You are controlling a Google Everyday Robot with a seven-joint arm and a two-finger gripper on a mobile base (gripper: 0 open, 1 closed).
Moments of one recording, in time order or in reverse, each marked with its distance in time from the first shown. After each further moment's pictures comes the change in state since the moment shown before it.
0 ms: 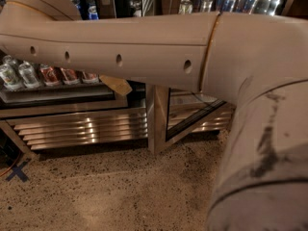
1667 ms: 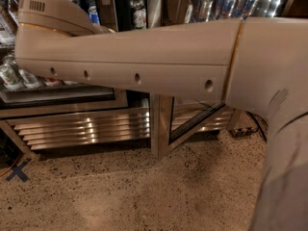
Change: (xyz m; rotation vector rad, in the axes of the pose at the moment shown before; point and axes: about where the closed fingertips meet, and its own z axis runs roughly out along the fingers) arm 0.039 -0.011 0.003 0.172 0.119 0.145
